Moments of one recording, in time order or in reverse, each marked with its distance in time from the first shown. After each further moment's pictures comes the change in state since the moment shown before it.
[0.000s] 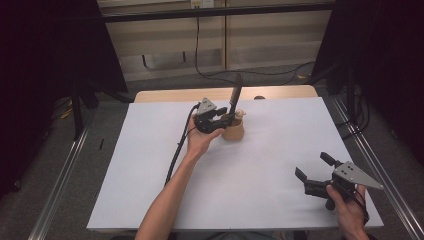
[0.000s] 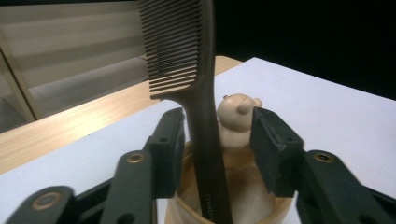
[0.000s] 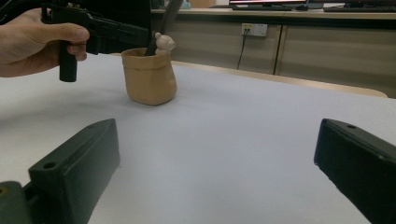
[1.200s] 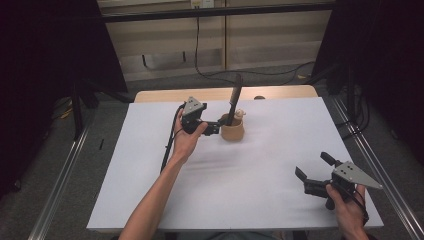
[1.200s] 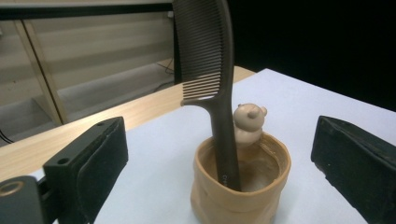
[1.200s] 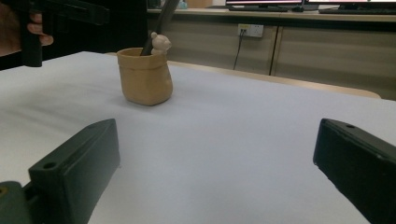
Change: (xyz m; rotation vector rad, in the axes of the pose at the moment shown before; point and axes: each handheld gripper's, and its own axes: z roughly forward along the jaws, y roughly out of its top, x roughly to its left) left arm 0.004 0.011 -0.047 -0.039 0.067 -0.017; right arm 0.000 0.000 0.001 -0.003 -0.020 -0.009
